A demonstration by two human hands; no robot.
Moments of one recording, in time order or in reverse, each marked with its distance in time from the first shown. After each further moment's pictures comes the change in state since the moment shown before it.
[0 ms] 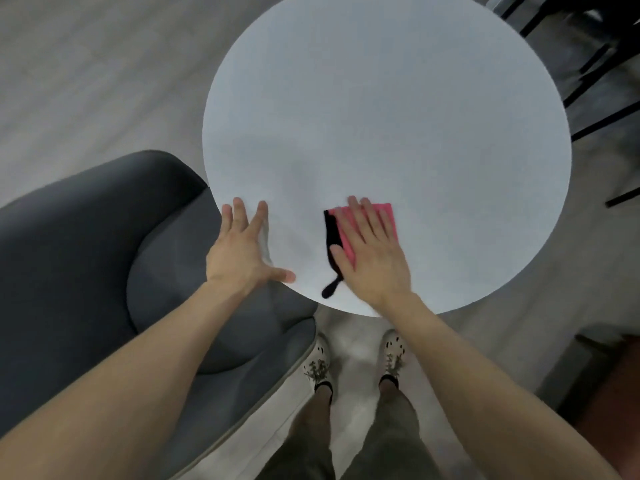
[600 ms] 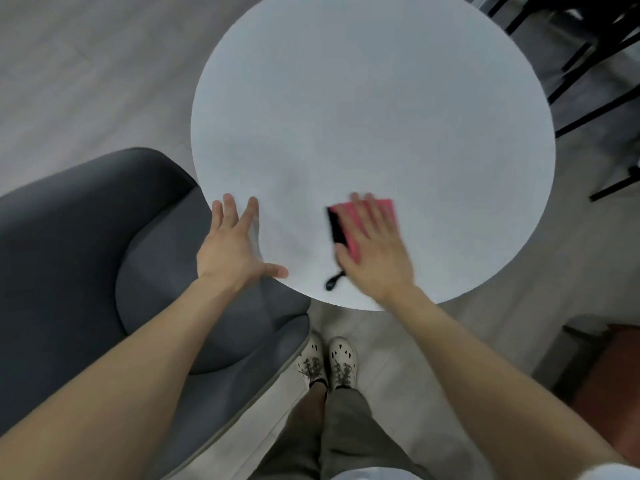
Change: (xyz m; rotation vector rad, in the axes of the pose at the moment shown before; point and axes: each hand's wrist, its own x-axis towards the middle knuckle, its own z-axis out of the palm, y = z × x) left_hand 0.000 0.001 0.001 -0.044 0.015 -0.003; right_hand -0.005 0.019 -0.004 0.001 -0.022 0.019
